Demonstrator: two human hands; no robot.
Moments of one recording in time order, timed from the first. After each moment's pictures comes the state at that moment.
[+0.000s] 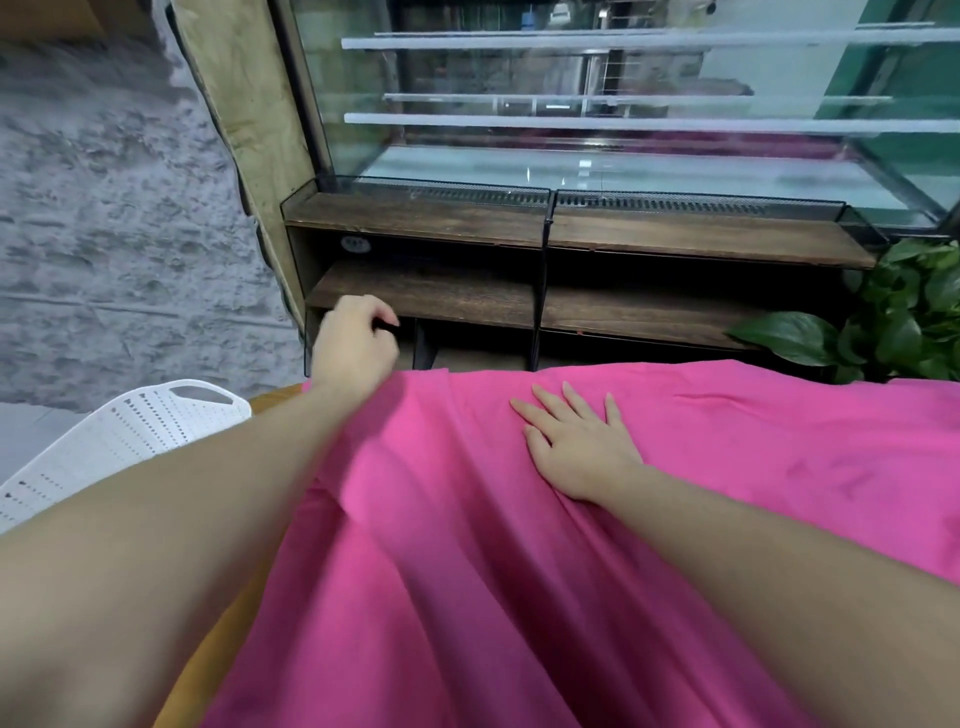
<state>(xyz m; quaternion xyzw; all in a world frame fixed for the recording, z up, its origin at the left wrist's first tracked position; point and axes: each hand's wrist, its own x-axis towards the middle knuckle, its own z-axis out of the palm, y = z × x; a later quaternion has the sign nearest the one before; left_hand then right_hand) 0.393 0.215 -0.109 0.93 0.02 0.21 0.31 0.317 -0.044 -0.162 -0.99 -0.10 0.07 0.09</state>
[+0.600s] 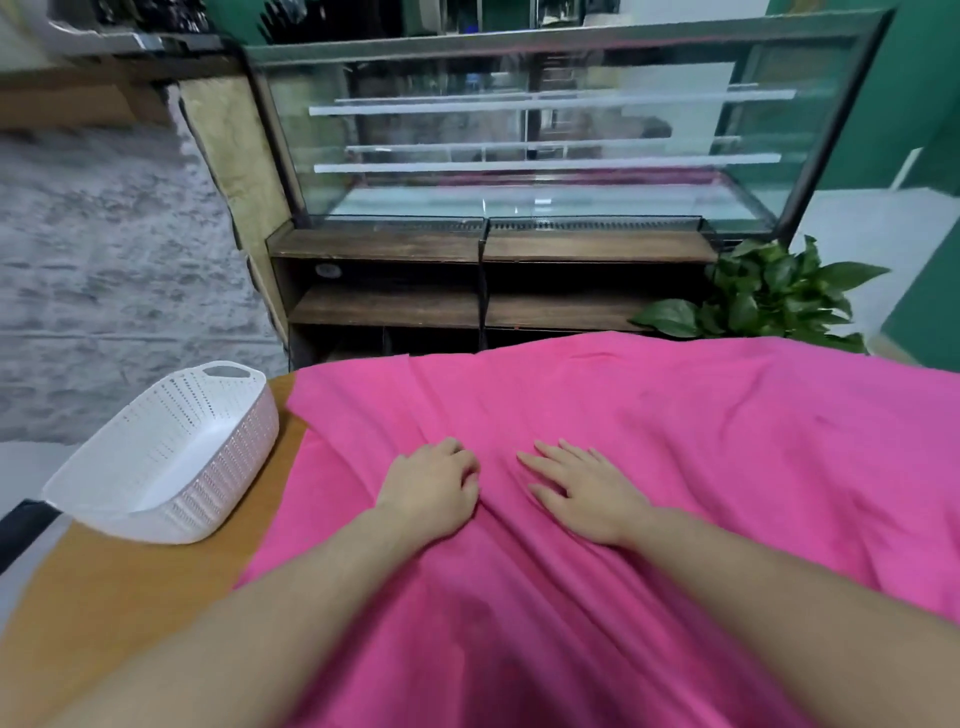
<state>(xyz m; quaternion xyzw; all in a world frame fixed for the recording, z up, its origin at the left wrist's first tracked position) 0.165 0.110 -0.130 0.98 -0.19 0.00 0.06 0.140 -0.114 -0.145 -0.98 -0.13 0.10 0.13</state>
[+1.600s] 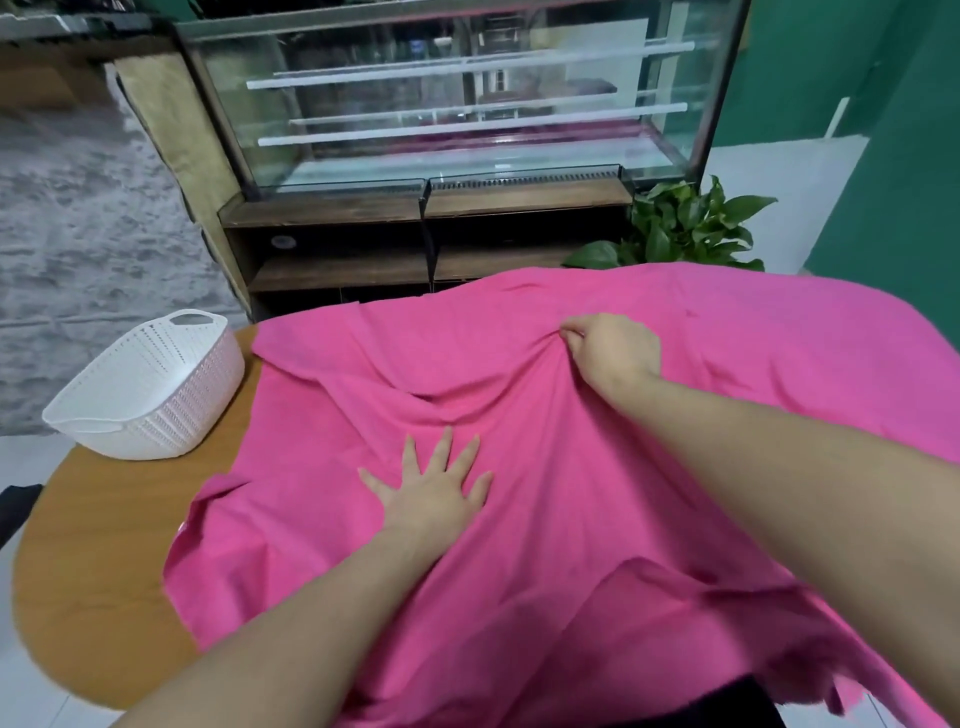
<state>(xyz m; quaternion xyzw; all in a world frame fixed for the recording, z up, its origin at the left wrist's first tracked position) -0.010 0.050 -0.152 0.99 -0.10 -0.13 0.04 0.038 -0.185 -0.059 -0.97 0.11 -0.16 0.14</state>
